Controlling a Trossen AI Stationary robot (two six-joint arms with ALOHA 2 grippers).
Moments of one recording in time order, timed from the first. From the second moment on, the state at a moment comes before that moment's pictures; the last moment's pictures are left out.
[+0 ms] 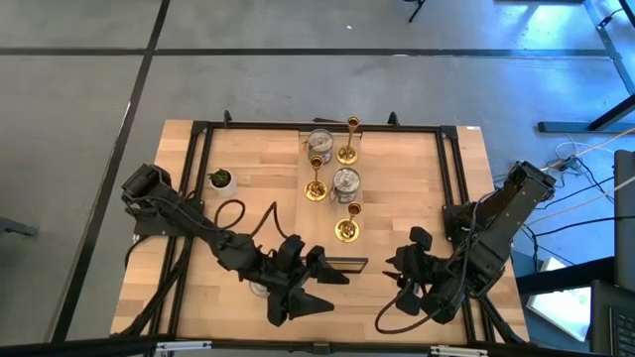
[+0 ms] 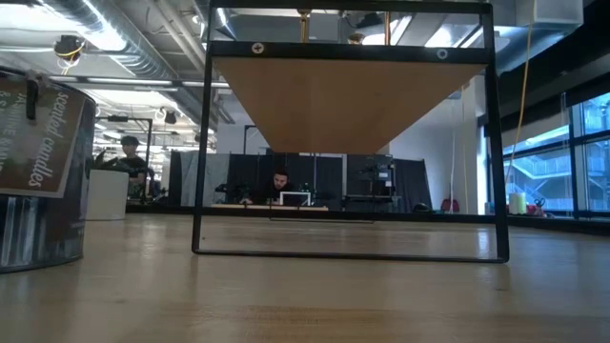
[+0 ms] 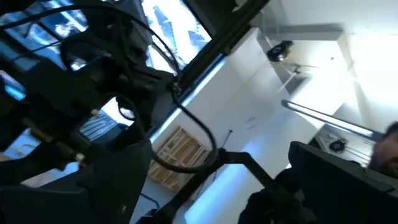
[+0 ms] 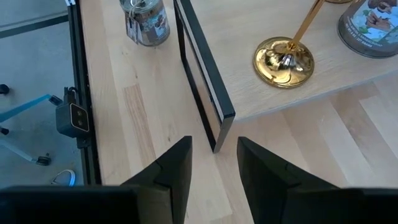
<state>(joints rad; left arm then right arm) -0.55 1.70 1.31 0.77 -0.28 -0.69 0.85 1.53 1.50 -1.13 0.62 1.04</state>
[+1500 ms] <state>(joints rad) -0.61 1.96 1.89 -1.54 -0.21 -1.14 0.87 1.53 1.50 -1.15 0.62 1.07</state>
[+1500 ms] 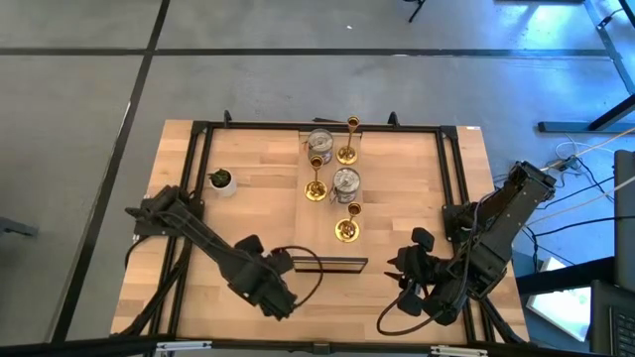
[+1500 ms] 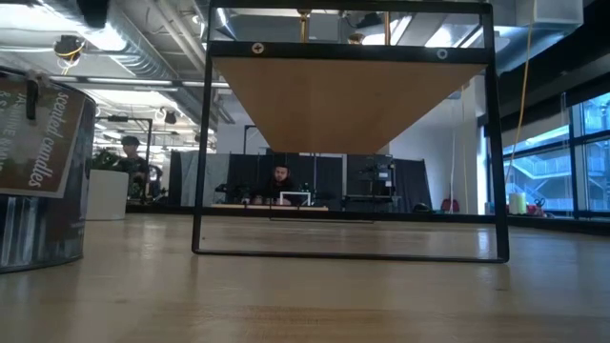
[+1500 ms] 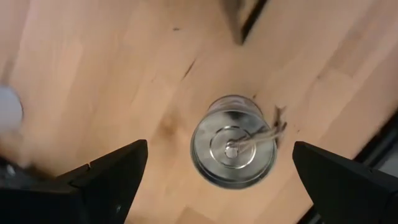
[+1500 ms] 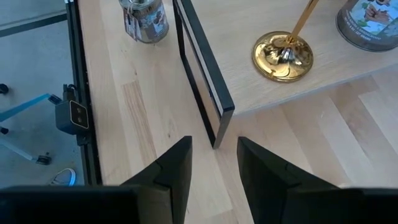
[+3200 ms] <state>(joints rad) -0.59 2.00 1.80 -1.44 0.07 -2.47 0.87 1.53 1.50 -1.11 0.63 1.06</state>
